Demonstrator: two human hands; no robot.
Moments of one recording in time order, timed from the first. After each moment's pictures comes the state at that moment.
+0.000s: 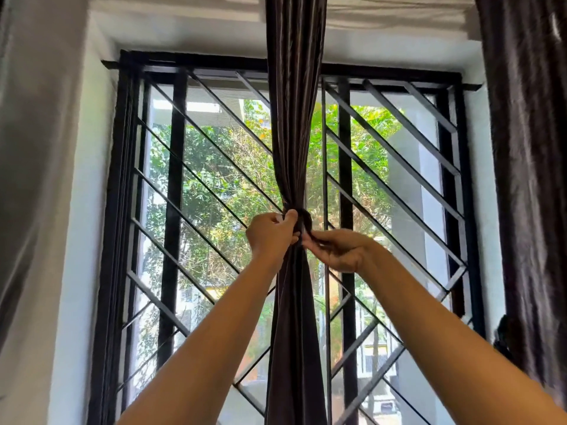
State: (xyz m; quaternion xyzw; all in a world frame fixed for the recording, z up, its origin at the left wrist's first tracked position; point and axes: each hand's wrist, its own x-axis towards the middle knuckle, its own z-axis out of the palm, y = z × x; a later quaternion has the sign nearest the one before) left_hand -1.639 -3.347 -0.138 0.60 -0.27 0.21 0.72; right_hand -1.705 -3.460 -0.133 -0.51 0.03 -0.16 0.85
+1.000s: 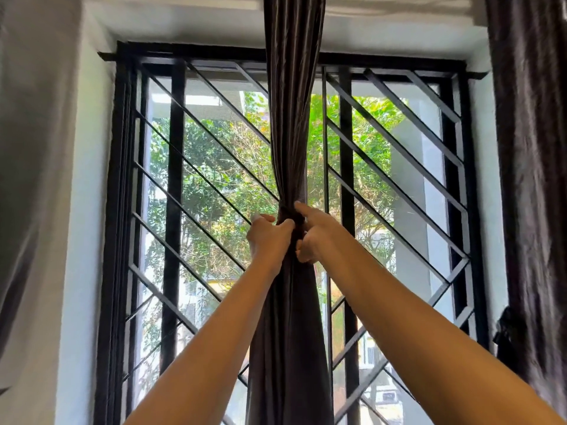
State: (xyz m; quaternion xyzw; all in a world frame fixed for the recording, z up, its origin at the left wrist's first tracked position) left_hand -1.640 -3.343 -0.153 0.64 -0.23 0.17 0.72; right_hand -1.700 -3.403 -0.120 -0.55 0.15 -0.20 0.80
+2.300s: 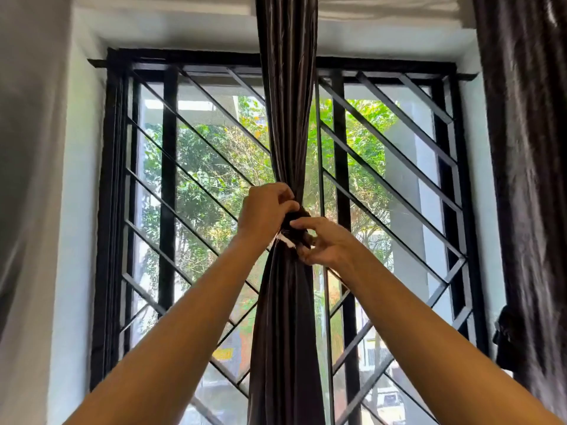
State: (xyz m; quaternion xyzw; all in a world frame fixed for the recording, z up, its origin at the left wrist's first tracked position) left_hand -1.636 -3.327 -0.104 0.68 -0.43 0.40 0.44; right_hand -1.694 -3.436 -0.133 -0.58 0.05 -0.20 0.79
